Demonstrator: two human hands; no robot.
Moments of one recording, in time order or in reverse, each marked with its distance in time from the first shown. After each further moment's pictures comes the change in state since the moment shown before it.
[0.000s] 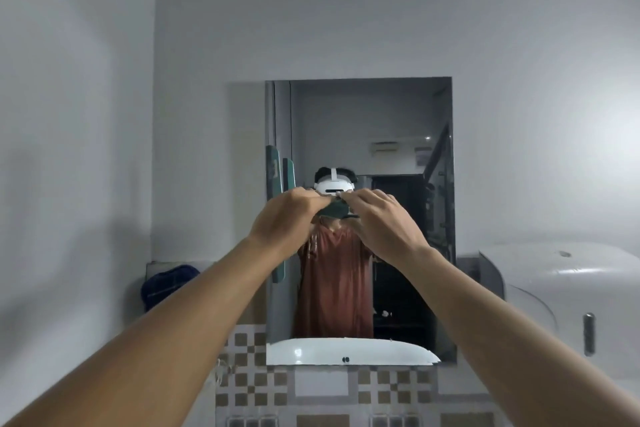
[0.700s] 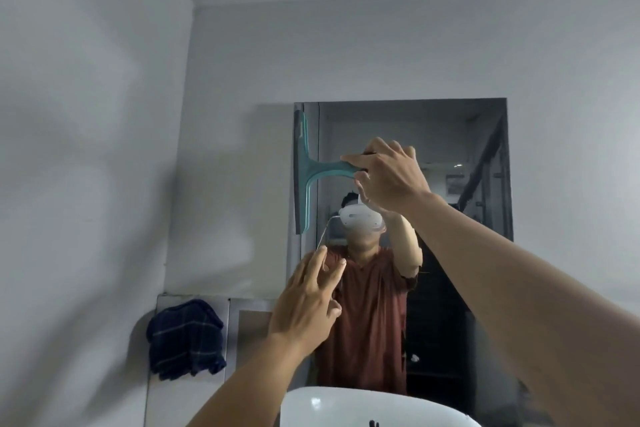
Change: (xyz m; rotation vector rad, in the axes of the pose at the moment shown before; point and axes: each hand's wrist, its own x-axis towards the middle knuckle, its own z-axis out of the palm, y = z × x) left_hand -0.056 -0.041 0.119 0.191 -0.061 -0.241; right_hand 0.147 0.028 0.010 -0.093 0.066 0.036
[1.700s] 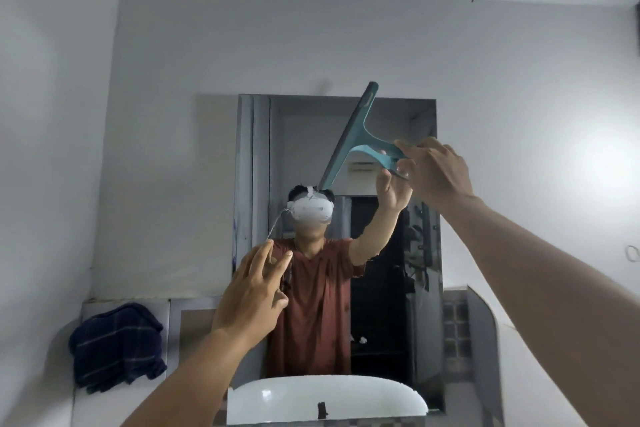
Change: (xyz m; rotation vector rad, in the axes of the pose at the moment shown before) left_hand 0.002 -0.002 0.001 -0.057 0.000 -0.007; right_hand -0.065 0.110 -0.058 -0.139 0.000 0.365
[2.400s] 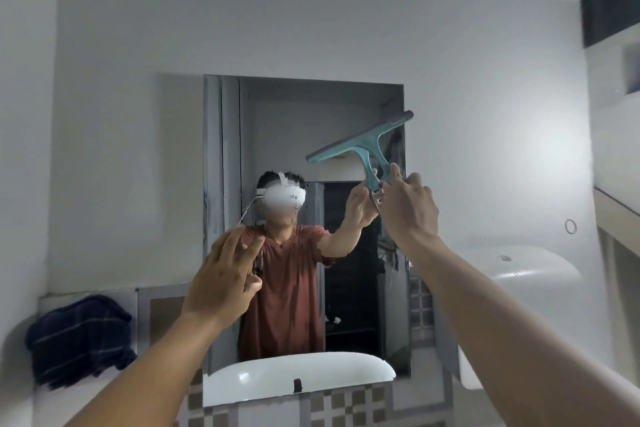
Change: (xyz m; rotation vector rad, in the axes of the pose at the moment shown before) left_hand -0.001 0.000 -0.007 -0.022 0.002 0.035; right_hand -0.080 -0.012 0.024 0.064 -0.028 0.319
